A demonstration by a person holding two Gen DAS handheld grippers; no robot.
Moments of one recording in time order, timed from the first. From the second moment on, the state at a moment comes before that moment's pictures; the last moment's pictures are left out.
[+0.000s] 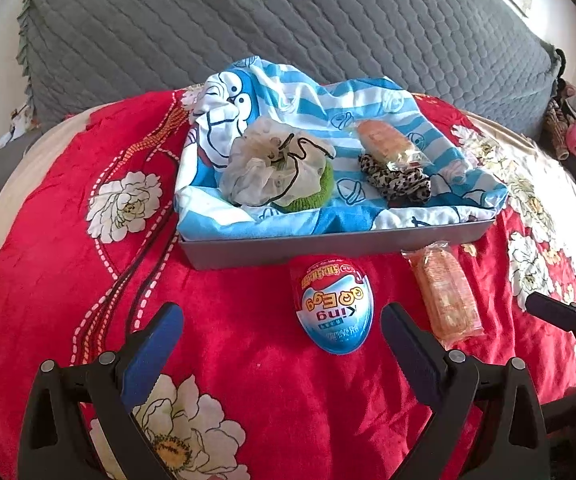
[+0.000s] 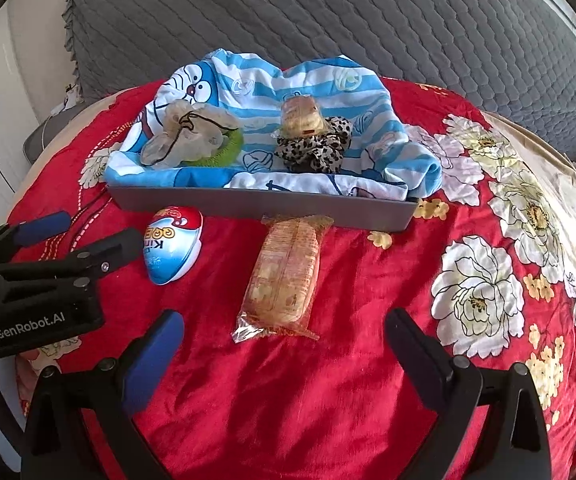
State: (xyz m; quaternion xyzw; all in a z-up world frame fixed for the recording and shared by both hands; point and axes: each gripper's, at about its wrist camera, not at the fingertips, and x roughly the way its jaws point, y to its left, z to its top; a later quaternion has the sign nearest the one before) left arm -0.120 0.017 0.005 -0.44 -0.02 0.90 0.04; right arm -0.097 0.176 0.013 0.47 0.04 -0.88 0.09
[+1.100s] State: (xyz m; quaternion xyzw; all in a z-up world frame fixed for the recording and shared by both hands) left arm -0.157 0.031 -0.030 -0.46 -0.03 0.89 0.06; right arm -0.133 0.175 -0.027 0.48 0.04 -0.87 0.09
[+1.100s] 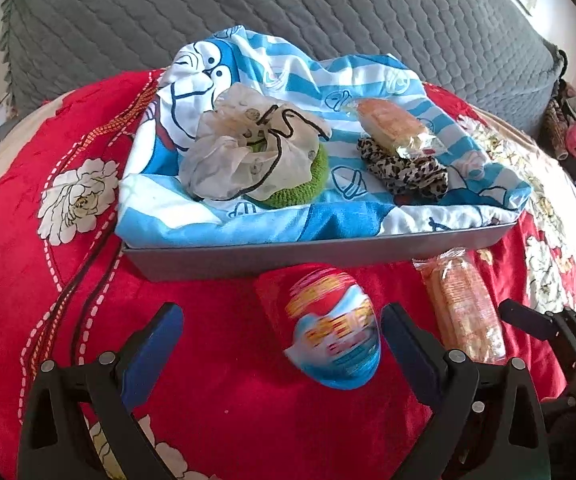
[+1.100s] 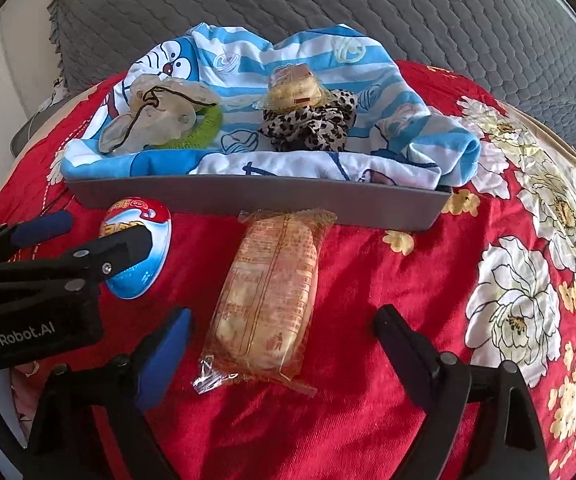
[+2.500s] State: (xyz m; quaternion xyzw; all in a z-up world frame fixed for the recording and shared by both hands) left arm -0.150 0.027 -0.039 -0.45 -0.04 0.89 0.08; right arm -0.134 0.172 -0.021 0.46 0.03 -0.88 0.12
